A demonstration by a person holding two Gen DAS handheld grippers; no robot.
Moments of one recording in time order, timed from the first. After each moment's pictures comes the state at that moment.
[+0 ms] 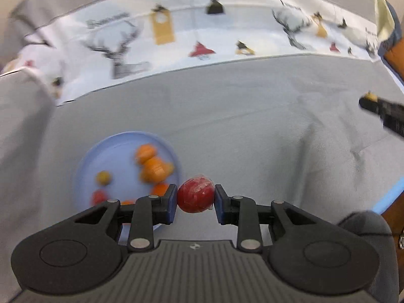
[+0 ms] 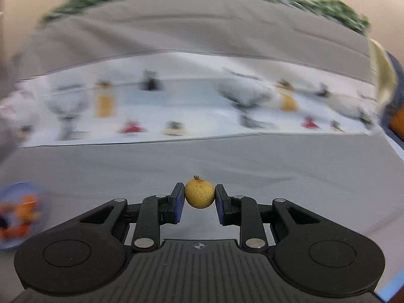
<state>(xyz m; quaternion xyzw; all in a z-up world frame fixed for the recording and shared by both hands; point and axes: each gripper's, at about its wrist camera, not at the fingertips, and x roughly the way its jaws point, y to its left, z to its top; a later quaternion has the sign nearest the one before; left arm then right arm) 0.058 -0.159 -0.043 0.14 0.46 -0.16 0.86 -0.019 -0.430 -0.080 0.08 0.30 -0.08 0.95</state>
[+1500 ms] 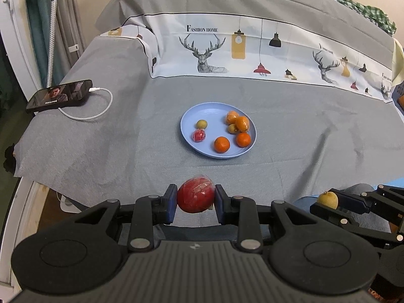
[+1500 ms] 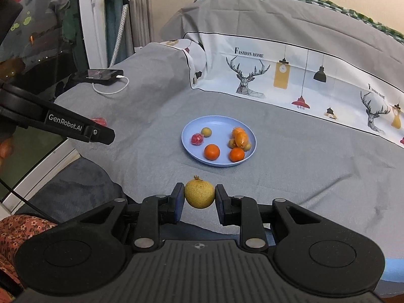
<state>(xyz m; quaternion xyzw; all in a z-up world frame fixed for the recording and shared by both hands) -0.100 0.032 0.024 0.06 0.42 -0.09 0.90 -0.167 -0.150 -0.011 0.02 0.36 0.12 0.92</state>
